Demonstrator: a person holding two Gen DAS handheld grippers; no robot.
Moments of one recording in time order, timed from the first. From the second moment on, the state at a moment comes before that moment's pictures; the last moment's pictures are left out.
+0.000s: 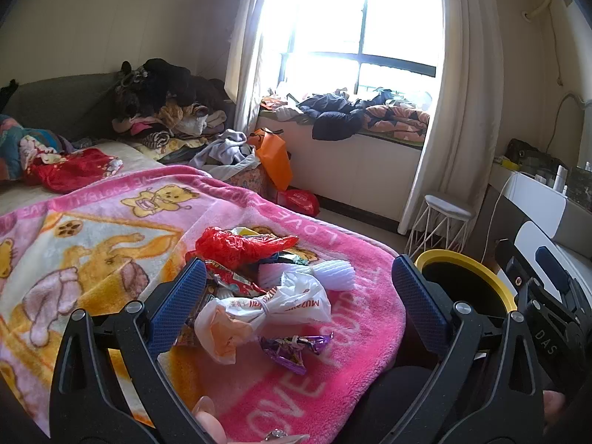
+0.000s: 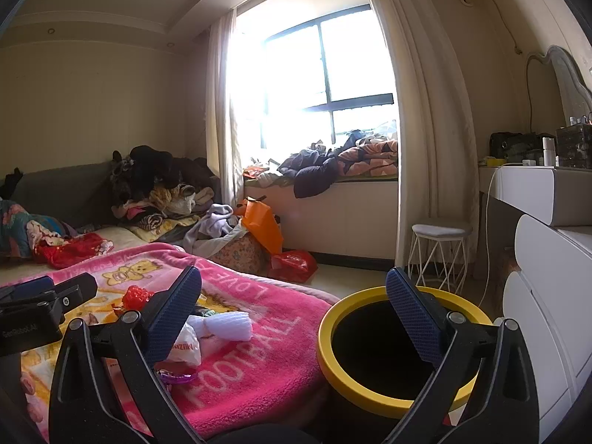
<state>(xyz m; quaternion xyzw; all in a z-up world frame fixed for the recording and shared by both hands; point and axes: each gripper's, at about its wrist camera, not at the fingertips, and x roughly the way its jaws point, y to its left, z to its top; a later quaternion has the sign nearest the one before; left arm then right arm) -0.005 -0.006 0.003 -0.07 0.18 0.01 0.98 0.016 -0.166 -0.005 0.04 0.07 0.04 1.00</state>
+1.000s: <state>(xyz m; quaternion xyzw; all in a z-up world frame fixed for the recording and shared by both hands) -0.006 -0.007 0.003 -0.07 0.18 0.01 0.98 0.015 -0.170 -0.008 0.04 0.08 0.03 1.00</state>
